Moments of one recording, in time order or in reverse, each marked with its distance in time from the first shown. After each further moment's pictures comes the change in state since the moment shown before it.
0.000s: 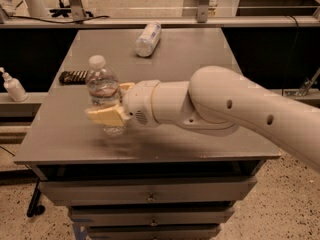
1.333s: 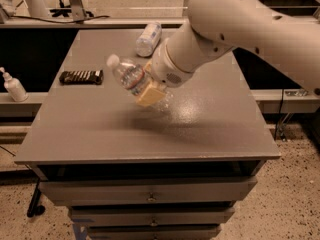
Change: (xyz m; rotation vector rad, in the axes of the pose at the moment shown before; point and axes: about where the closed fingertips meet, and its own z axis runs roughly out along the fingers) arm 0.028 -0.087 -0.057 -0.091 0.571 -0.388
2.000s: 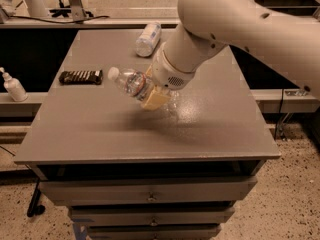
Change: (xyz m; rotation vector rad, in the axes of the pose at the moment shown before) arm 0.018 0.012 0.001 -0.066 0.131 -0.081
